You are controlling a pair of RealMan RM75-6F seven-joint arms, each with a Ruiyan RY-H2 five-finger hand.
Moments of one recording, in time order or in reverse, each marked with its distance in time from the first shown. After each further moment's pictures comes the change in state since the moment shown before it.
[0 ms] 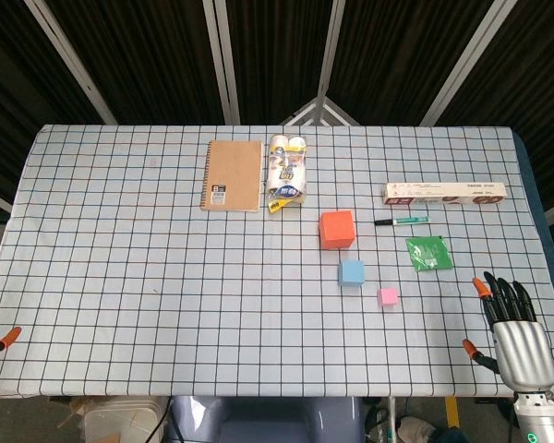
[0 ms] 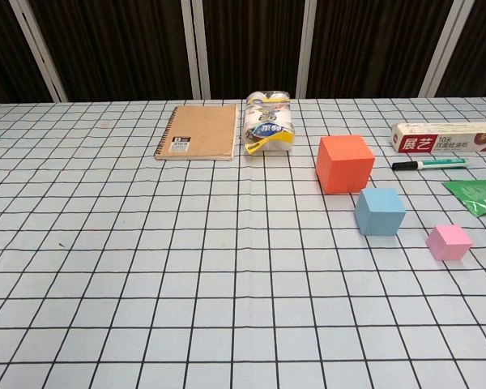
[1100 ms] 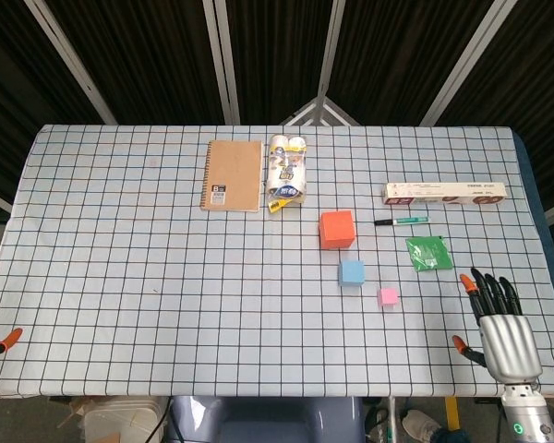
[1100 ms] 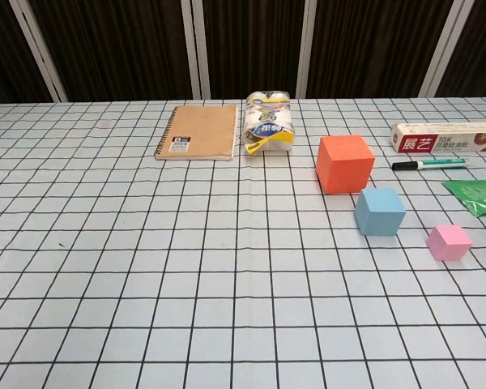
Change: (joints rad) left arm 0.015 -0.003 0.011 0.005 0.048 0.043 -0.022; right arm 0.046 -0.024 0.026 -0.052 0.050 -0.085 -0.070
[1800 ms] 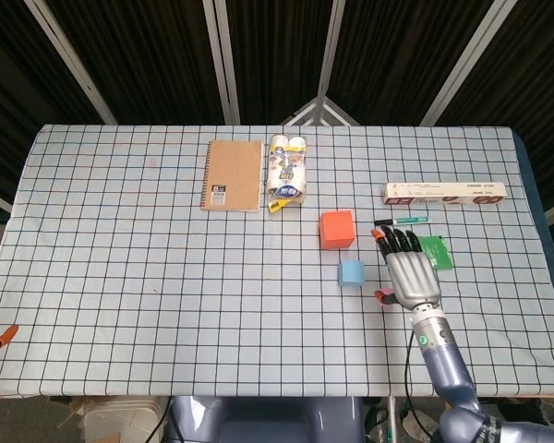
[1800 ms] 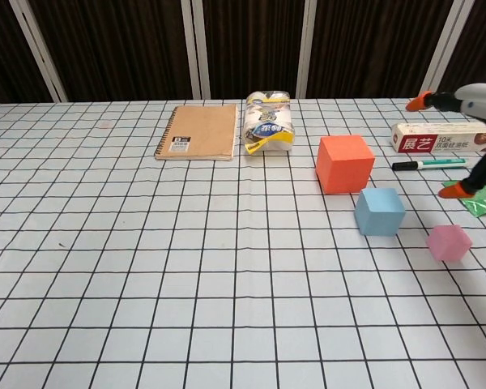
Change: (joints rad) left arm -0.015 0.009 -0.024 -0.002 -0.061 -0.041 -0.007; right arm 0.459 -0.159 0.249 -0.229 0.761 -0.308 -0.541
